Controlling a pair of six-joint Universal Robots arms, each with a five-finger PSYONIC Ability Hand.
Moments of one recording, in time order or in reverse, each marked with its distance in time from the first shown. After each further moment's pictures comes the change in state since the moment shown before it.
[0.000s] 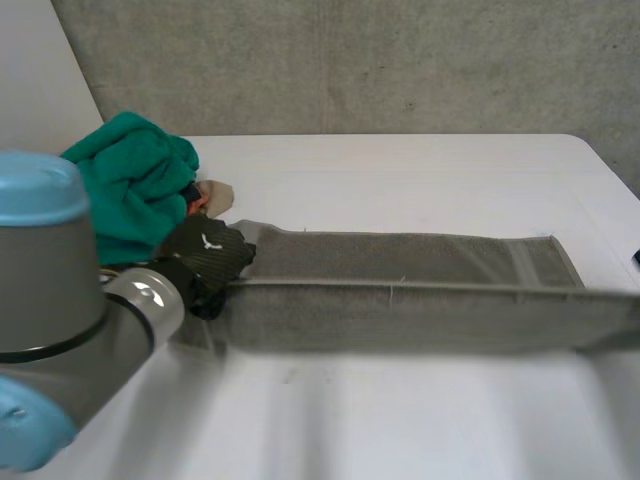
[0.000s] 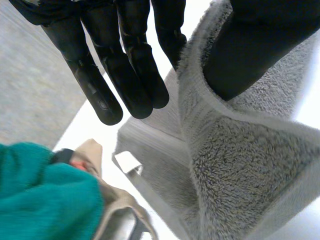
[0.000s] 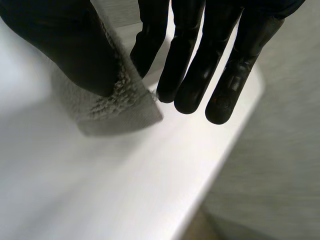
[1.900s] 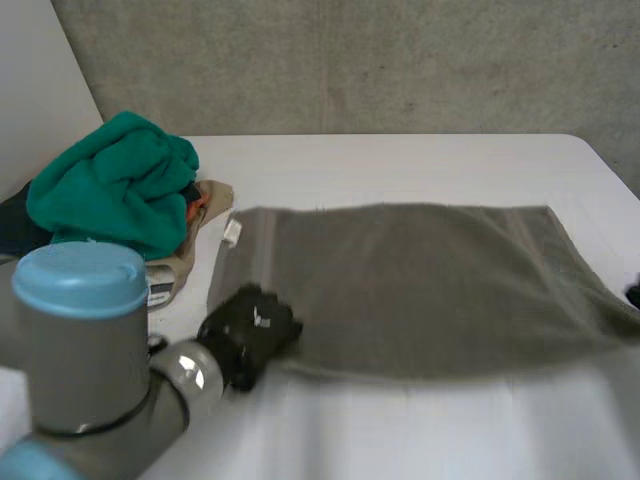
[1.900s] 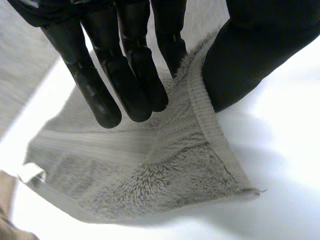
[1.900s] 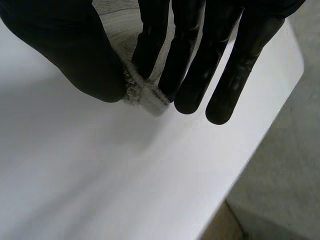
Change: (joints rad) left arm -0.096 -0.078 -0.171 0.094 0.107 0.027; right arm -0.045 0.173 0.039 -0.032 0.020 -0.086; left_hand 0.000 0.002 0.002 0.004 0.008; right_hand 0.000 0.000 0.002 0.001 0.008
